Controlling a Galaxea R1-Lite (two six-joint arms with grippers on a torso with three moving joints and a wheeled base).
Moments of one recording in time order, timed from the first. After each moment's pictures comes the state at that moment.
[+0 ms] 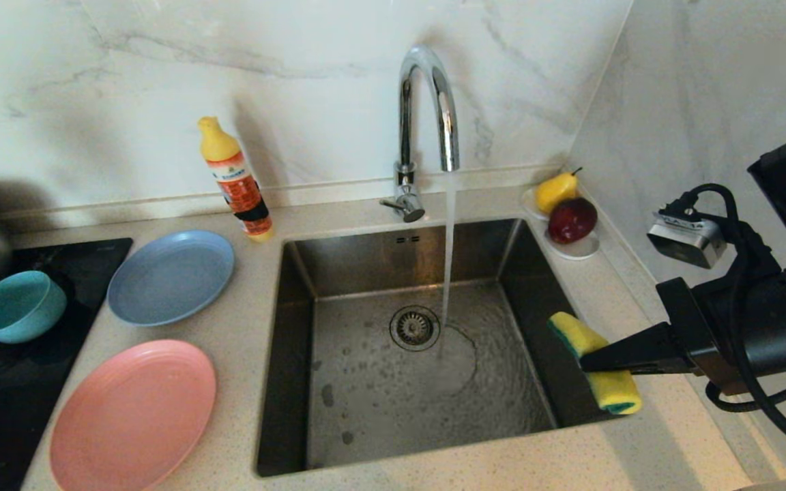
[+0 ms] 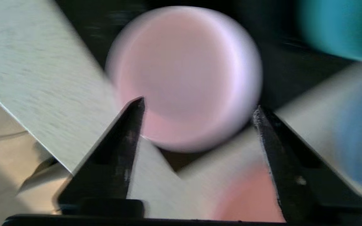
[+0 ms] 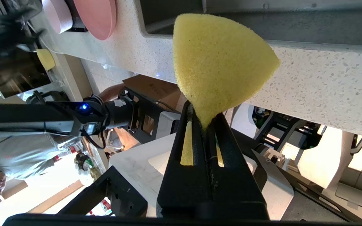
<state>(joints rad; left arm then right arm) 1.16 1.69 -1.12 0.39 -0.49 -0.25 0.42 1.44 -1.26 0.59 0.50 0.58</state>
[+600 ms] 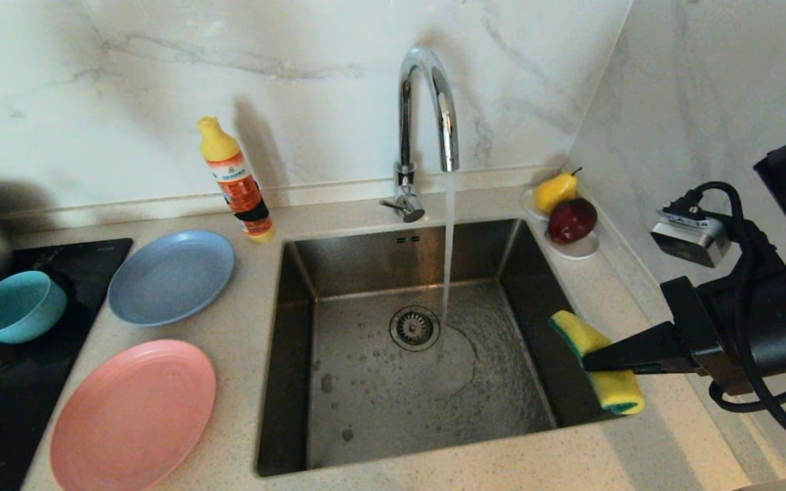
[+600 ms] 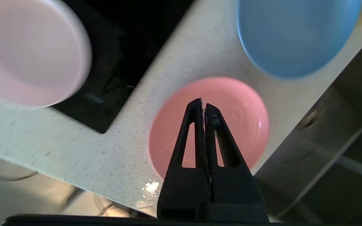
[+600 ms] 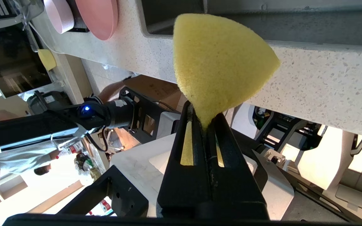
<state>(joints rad) 0.77 1.50 -1.33 0.69 -0.43 -0.19 0.42 1.43 -1.26 0.59 0.50 0.58</state>
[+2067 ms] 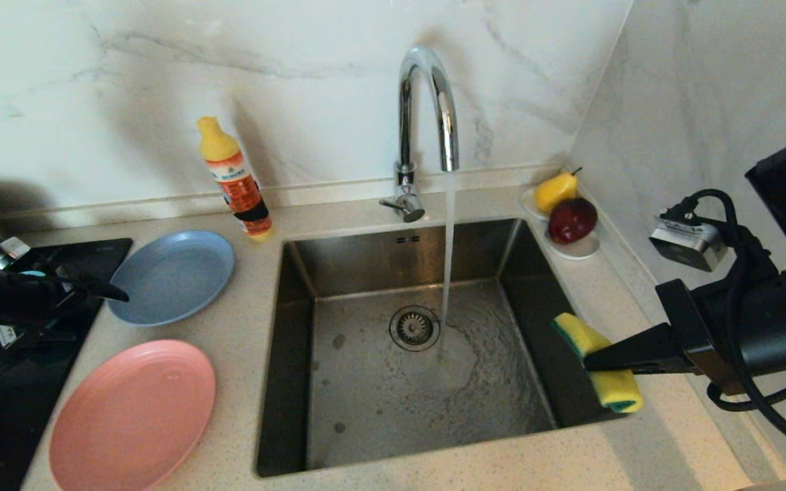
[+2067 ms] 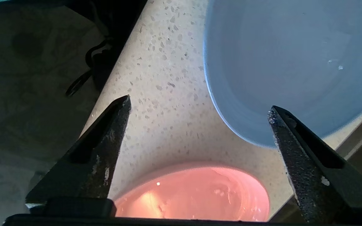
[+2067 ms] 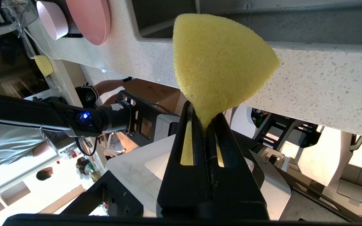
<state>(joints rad) 0.49 1.91 -1.40 0.39 -0.36 -0.34 0.39 1.45 -1.25 0.59 0.50 0.58</state>
